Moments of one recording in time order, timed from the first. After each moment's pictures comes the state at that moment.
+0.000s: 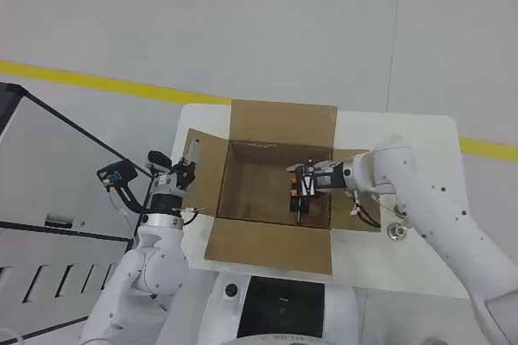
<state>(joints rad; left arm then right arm) 1.84 -1.22 -1.38 -2.22 0.76 0.33 0.14 -0.79 -1.05 0.72 -1.40 -1.40 -1.01 0.18</state>
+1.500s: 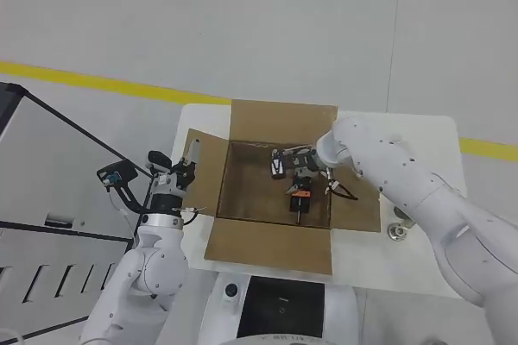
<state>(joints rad) 1.84 -1.22 -1.38 -2.22 0.76 0.33 0.14 -0.43 -1.31 0.31 -0.89 -1.12 -1.01 0.38</state>
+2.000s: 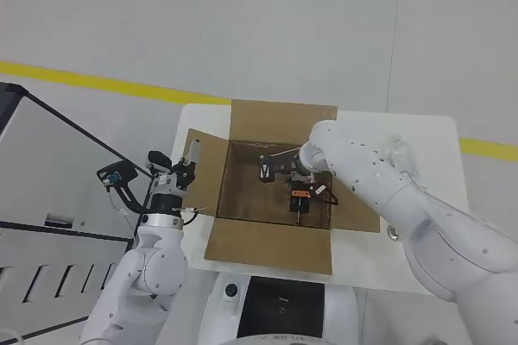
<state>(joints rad) 1.84 -1.22 -1.38 -2.22 0.76 0.33 0.14 -0.42 -1.48 0.24 -0.71 -1.02 -0.86 0.70</state>
